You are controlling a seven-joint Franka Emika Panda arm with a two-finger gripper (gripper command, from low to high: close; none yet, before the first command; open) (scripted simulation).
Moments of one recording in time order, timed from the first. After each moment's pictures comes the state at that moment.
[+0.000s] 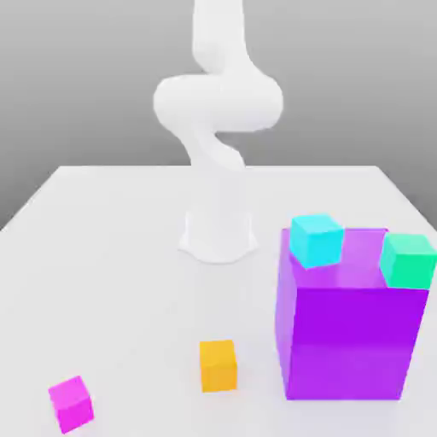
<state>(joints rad) 0.00 -0.71 -0.02 -2.31 -0.03 2.33 0.74</state>
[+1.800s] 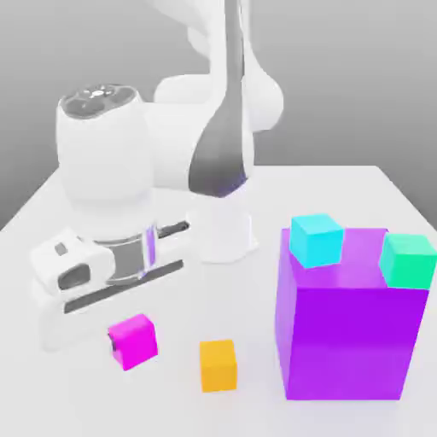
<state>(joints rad) 0.00 -0.01 -0.11 -2.45 0.01 2.43 0.01</state>
